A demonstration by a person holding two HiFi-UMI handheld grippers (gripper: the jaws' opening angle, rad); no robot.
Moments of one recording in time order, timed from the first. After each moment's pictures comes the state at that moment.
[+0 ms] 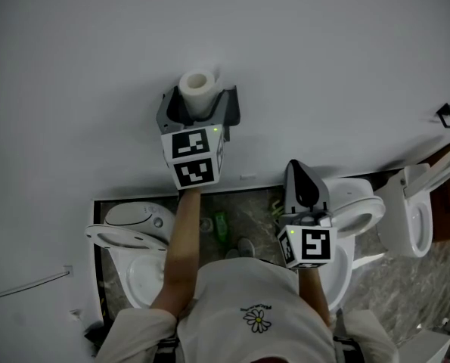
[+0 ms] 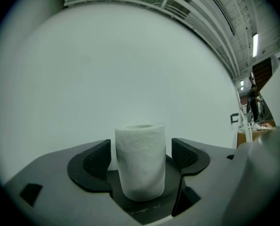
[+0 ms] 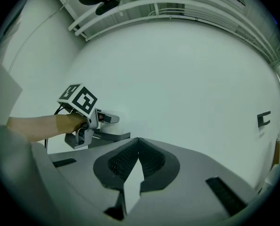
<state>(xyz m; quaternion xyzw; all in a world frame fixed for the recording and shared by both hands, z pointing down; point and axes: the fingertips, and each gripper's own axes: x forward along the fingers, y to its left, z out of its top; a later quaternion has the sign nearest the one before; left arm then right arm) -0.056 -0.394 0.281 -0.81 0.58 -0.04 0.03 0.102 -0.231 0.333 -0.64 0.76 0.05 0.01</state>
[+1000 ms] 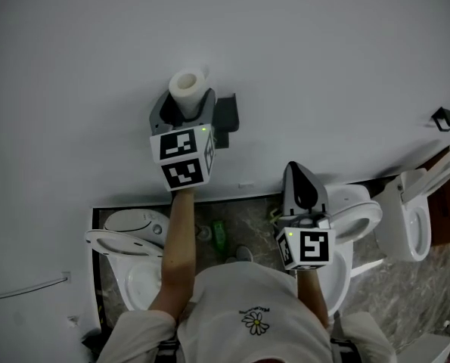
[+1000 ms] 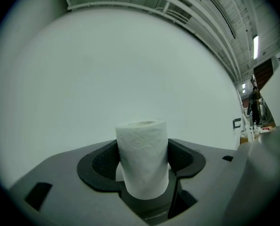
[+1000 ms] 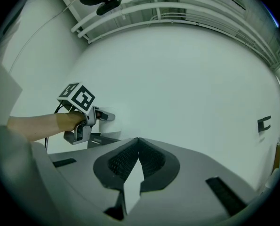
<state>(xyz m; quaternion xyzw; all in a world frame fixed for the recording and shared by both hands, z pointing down) -0.071 -0.392 0.252 -0.81 0.59 -0.02 0.04 0.102 -0.230 0.316 -0.64 0.76 0.07 0.02</state>
